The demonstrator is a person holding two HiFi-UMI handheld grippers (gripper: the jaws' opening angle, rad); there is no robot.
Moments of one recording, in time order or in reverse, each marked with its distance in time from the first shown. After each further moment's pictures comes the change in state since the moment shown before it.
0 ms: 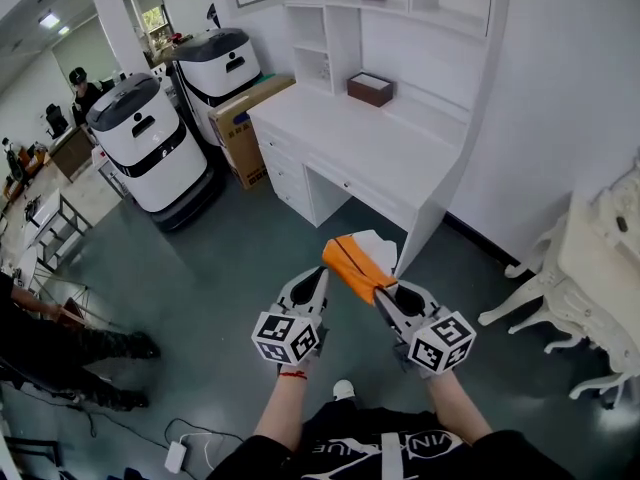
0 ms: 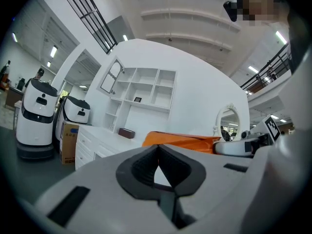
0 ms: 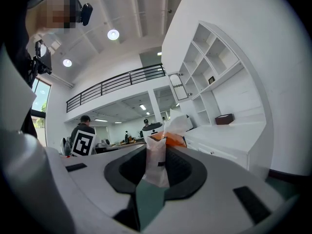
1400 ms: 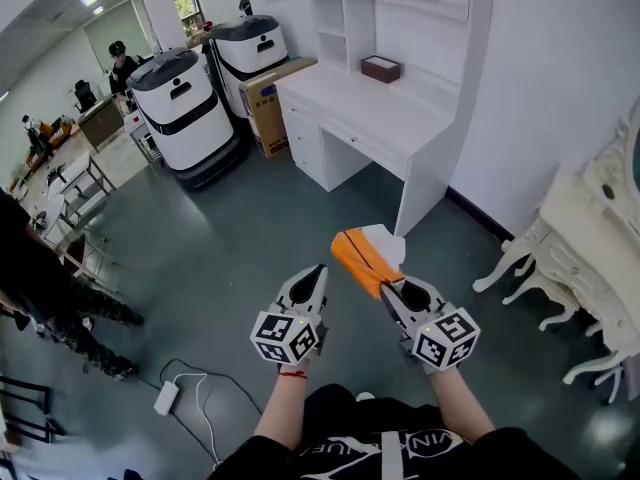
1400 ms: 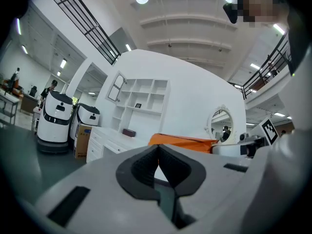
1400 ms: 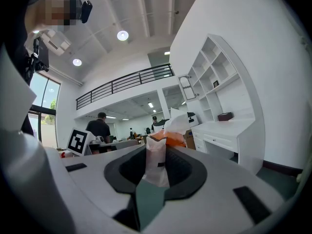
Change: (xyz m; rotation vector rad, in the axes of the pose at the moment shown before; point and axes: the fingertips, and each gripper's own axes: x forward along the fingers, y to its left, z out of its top) left arm -0.223 -0.195 -0.051 0.010 -0.048 0.101; right arm -0.234 0.146 -0.064 -0.034 0.027 0.062
